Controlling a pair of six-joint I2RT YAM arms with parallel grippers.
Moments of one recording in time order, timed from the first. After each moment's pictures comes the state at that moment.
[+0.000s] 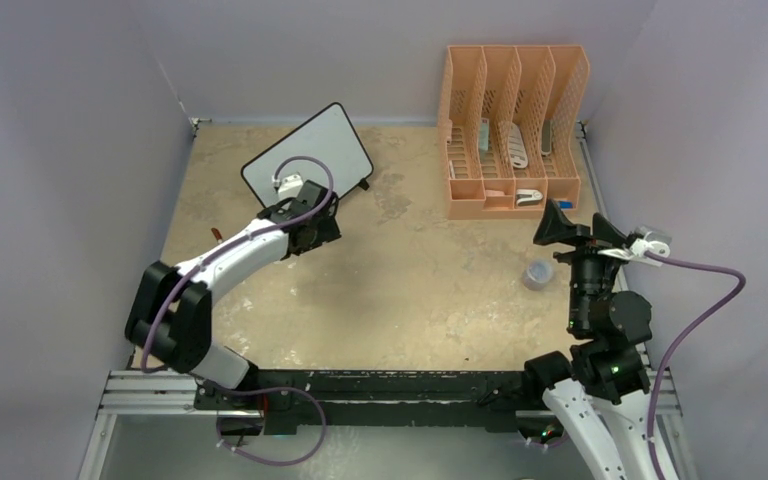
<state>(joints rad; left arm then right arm) -0.50 1.46 1.00 -0.58 -0.47 -0.81 0.31 0.30 0.63 -0.05 0.44 0.23</state>
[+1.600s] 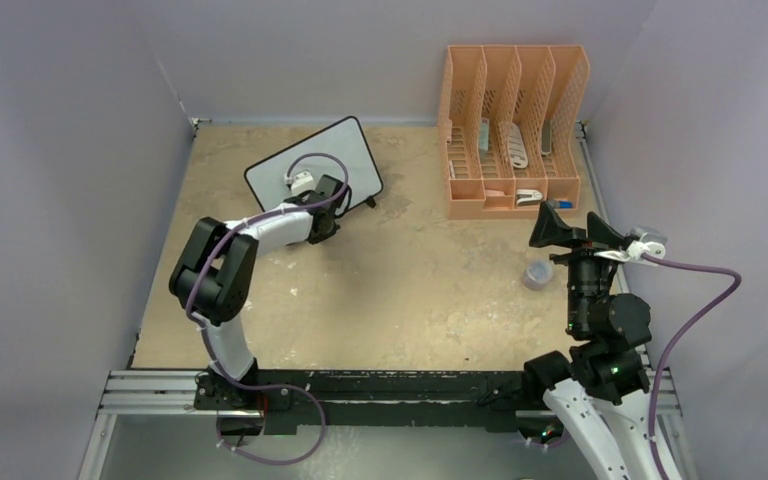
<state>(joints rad) -0.45 1.84 1.15 -0.39 -0.51 -0.89 0.35 0.29 0.62 -0.02 0.42 0.22</state>
